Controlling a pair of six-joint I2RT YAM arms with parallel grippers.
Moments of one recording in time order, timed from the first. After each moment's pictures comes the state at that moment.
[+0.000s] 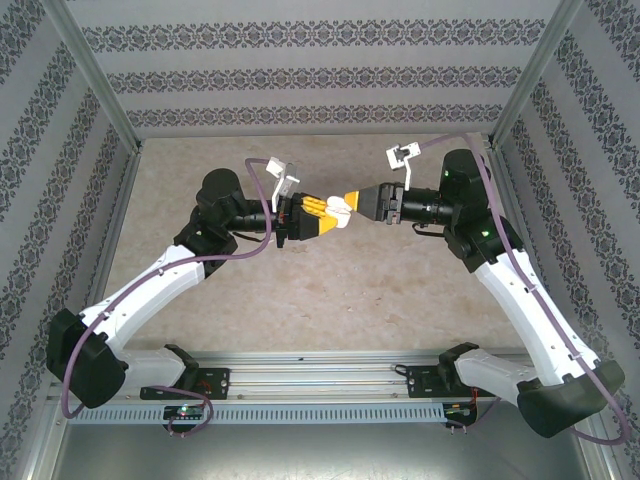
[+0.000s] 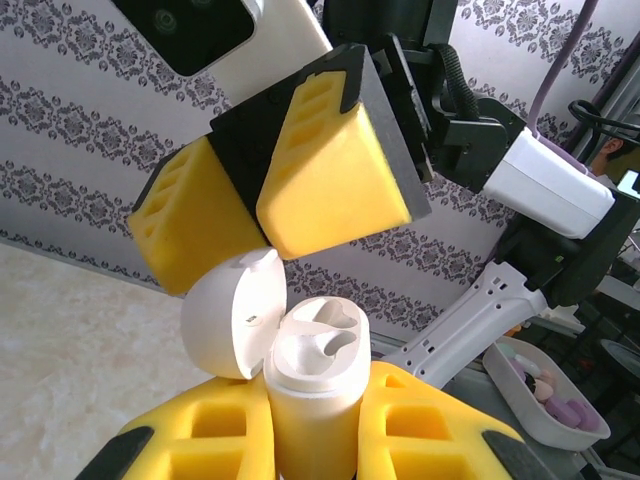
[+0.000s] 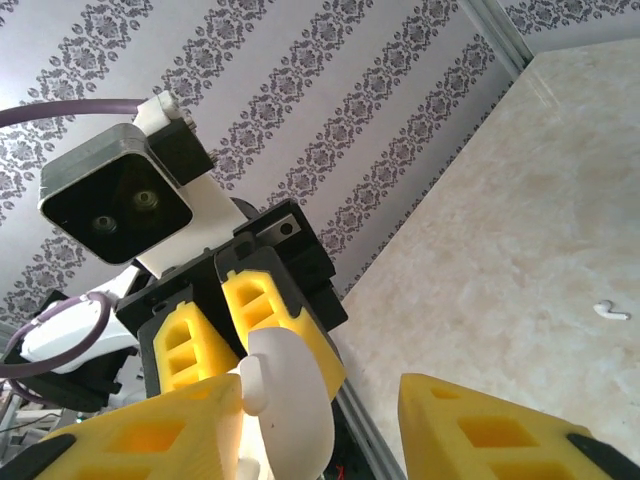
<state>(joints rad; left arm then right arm) -0.56 1.26 1.05 0.29 0.98 -0.42 0.37 1.10 1.21 -0.33 -0.91 0.66</state>
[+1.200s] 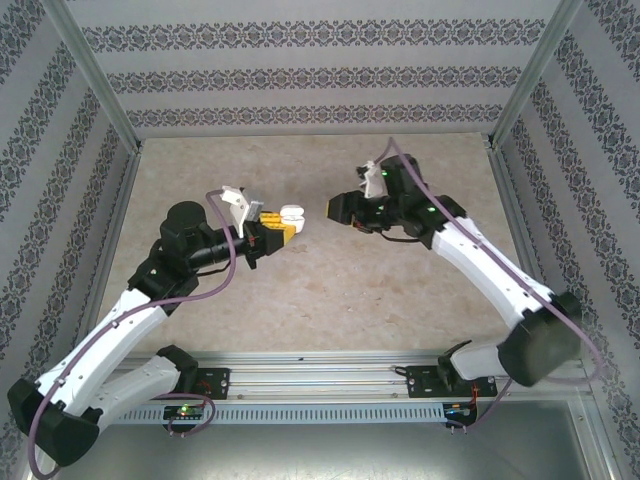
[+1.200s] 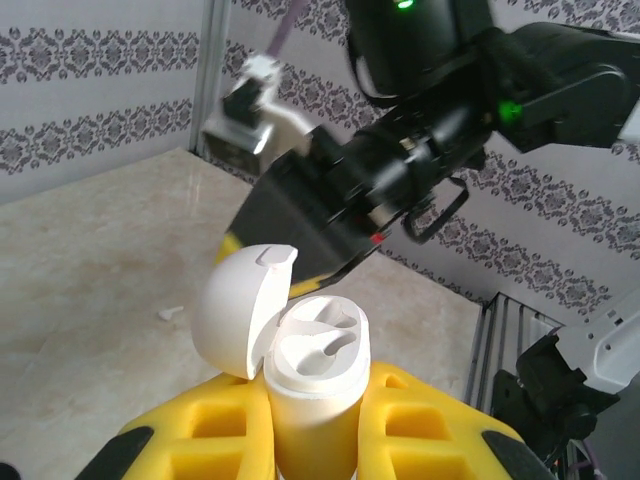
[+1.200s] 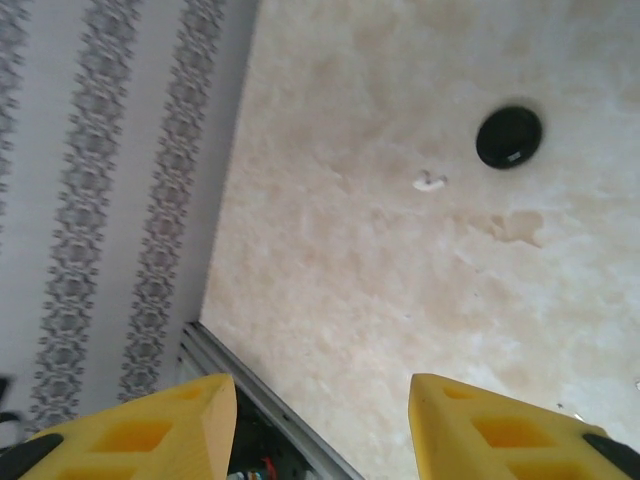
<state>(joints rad) -0.50 0.89 0.87 -0.14 0.57 -0.17 0.51 1.42 1.25 -0.54 -0.56 0.71</state>
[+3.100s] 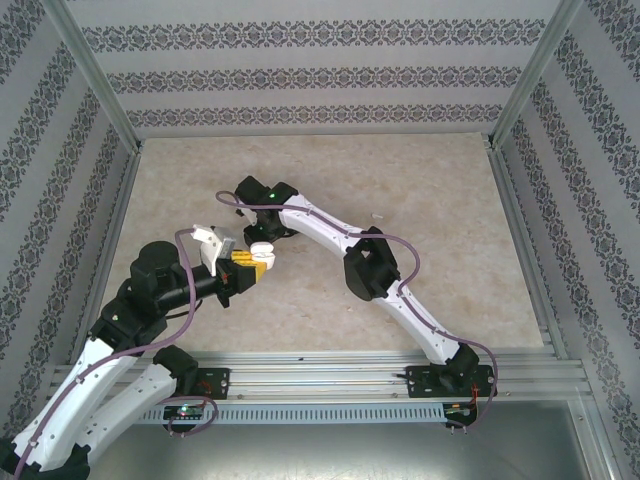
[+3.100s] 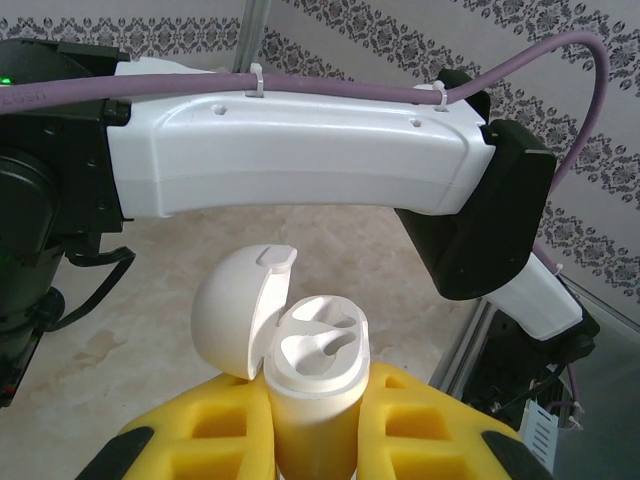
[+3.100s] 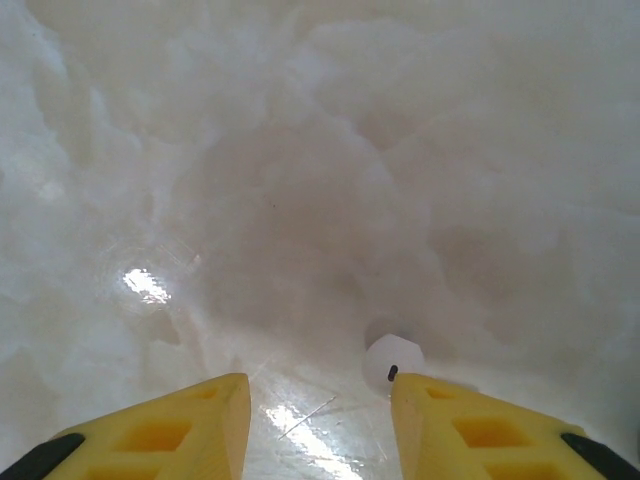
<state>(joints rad) -0.50 0.58 0.78 -0.50 0.47 -0.20 0.84 2.66 2.54 -1.12 -0.11 0.15</state>
